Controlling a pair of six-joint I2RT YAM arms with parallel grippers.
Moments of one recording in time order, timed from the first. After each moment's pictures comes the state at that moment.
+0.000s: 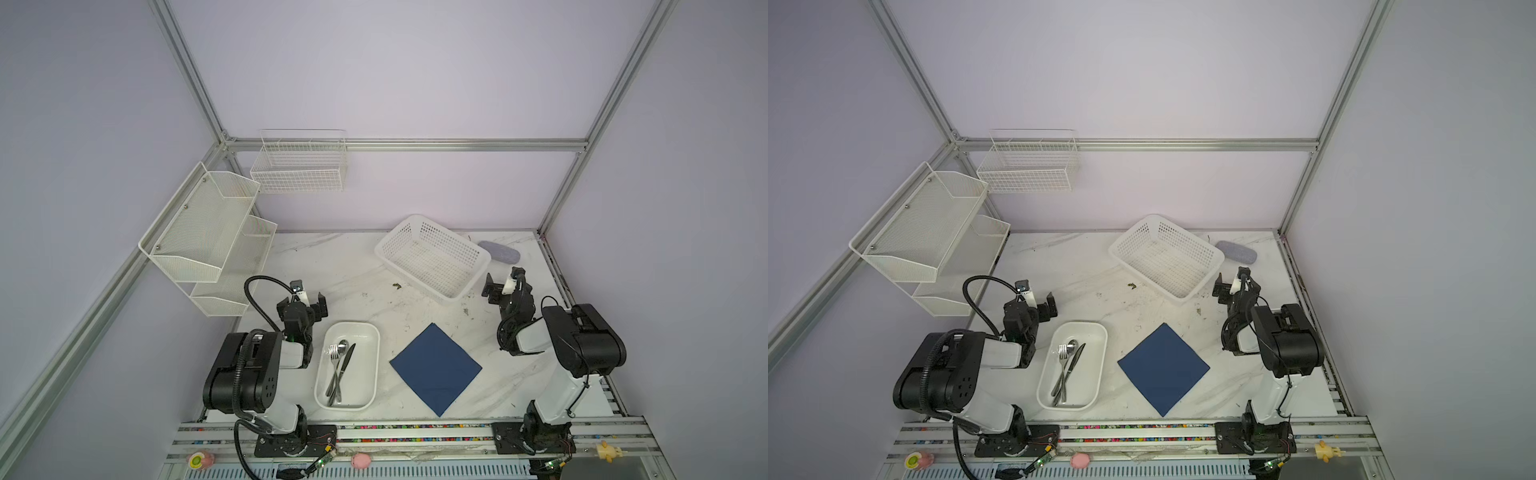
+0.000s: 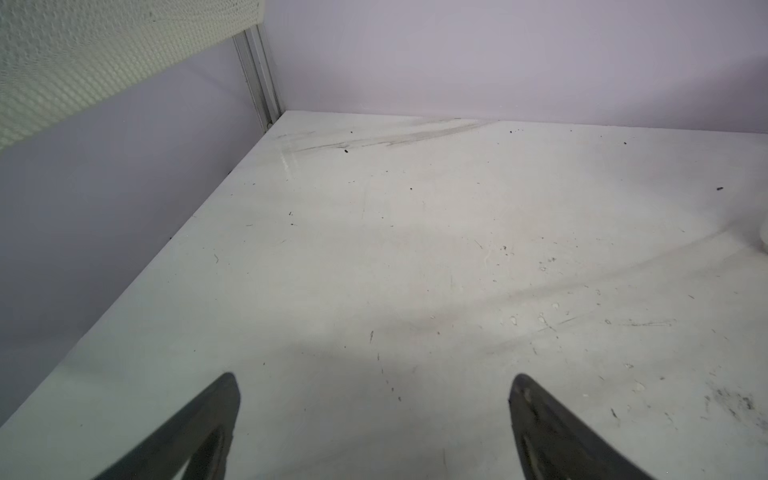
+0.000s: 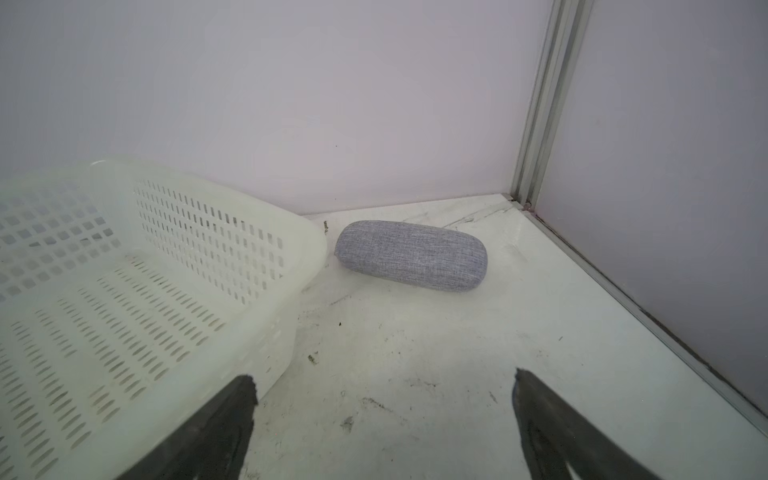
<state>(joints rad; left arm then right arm) 0.01 1.57 0.35 0.90 -0.23 -0.01 0.10 1.79 0.45 1.23 0.19 0.07</state>
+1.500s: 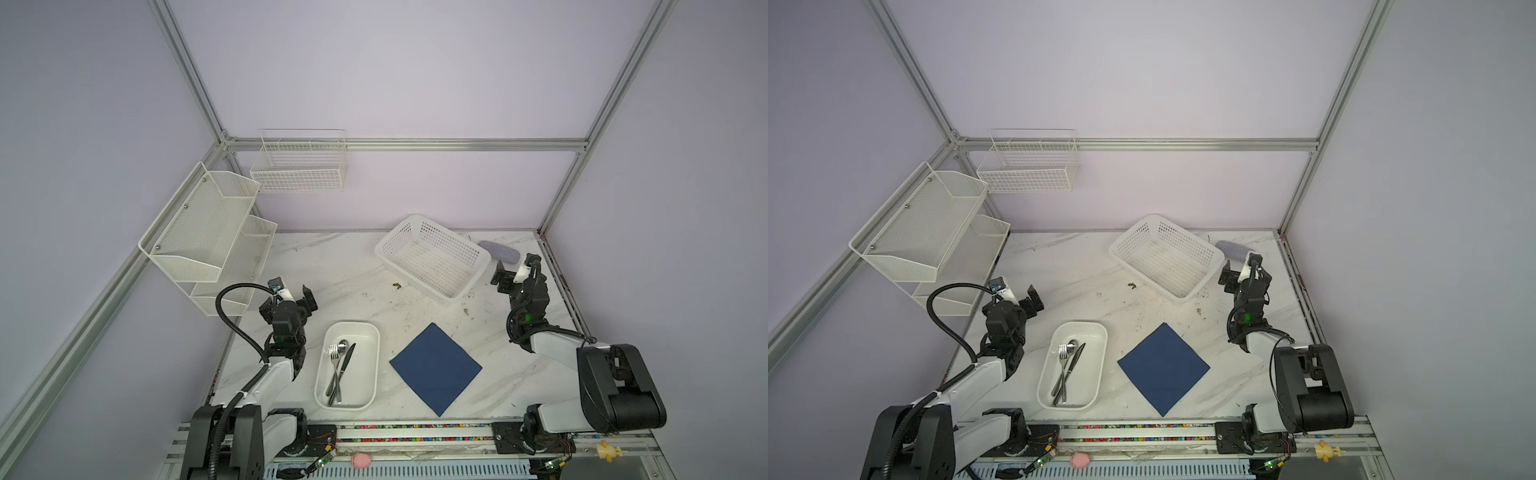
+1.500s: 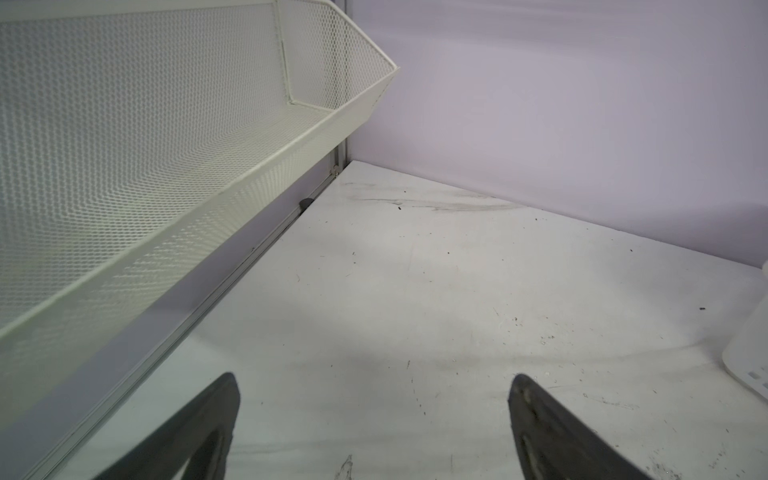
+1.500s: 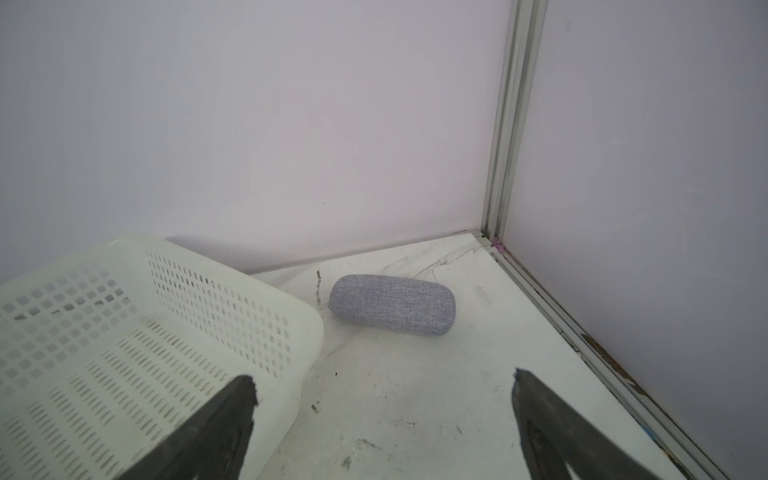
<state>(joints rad) 0.01 1.07 0.42 0.36 -0.40 -0.21 0.10 1.34 0.53 0.71 0.29 0.17</state>
